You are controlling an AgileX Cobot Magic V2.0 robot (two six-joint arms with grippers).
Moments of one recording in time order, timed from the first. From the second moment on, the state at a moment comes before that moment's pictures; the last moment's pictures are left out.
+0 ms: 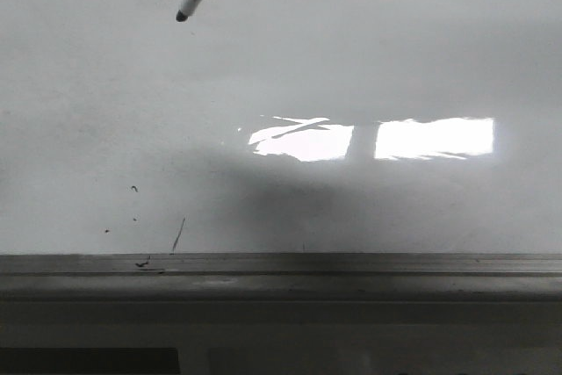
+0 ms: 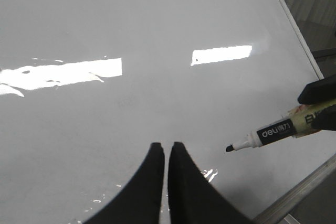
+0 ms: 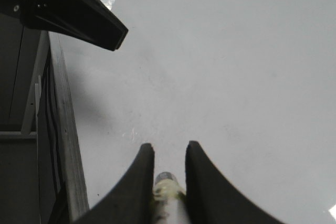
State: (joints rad) left arm -0.80 0.47 -0.35 -1.52 -0.06 1.34; right arm 0.95 0.97 -0.64 0.68 -0.11 -1.17
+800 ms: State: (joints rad) left arm -0.80 0.47 -0.35 -1.52 -0.04 1.34; right arm 0.86 1.02 -0.64 0.73 -0.15 -1.18
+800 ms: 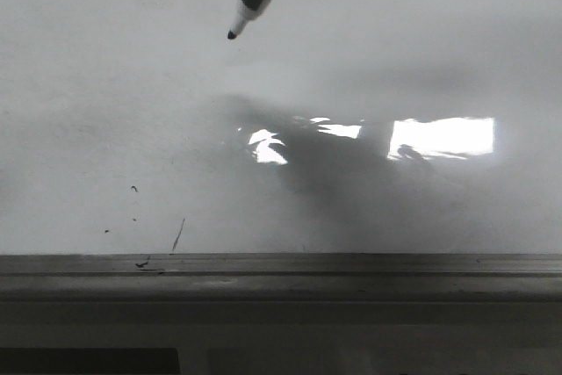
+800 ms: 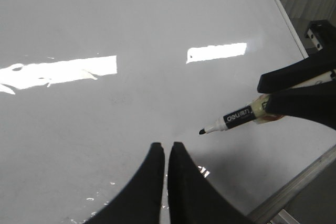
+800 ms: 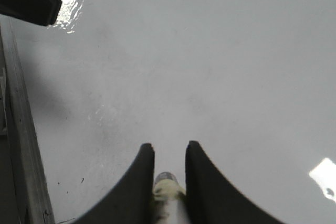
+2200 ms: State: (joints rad) left arm -0.80 0.47 -0.35 -1.52 -0.04 1.33; right arm 0.62 1.01 -0.64 0.82 0.00 -1.18
